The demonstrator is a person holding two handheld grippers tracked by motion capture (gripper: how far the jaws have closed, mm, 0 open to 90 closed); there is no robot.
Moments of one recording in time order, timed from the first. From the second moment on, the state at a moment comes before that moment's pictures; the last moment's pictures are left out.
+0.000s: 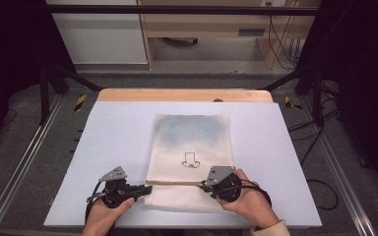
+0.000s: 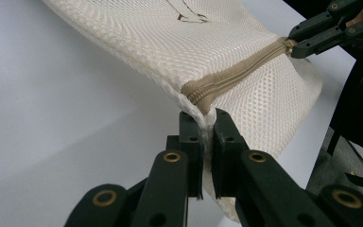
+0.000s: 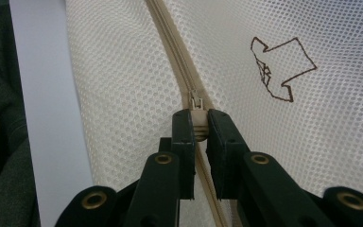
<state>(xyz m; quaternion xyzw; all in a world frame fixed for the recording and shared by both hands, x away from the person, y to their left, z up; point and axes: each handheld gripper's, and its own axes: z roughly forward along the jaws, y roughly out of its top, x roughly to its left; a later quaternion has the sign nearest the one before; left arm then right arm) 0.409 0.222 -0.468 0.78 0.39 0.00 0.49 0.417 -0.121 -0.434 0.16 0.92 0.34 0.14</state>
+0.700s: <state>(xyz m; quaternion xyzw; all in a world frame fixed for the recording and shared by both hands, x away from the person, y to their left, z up) 0.408 0.220 -0.469 0.78 0.39 0.00 0.48 0.415 -0.139 -0.433 0.18 0.91 0.33 0.14</state>
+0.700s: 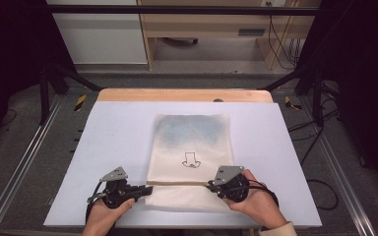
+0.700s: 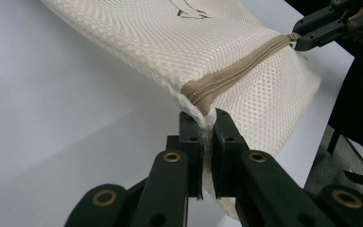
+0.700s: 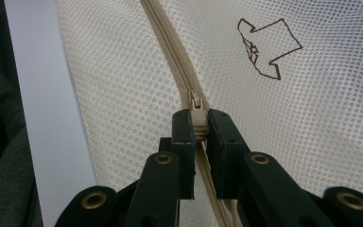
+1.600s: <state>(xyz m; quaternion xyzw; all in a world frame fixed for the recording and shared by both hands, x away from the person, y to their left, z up) 0.408 0.219 -0.469 0.79 0.39 0.00 0.48 0.412 -0.156 -0.434 0.19 0.91 0.33 0.15</state>
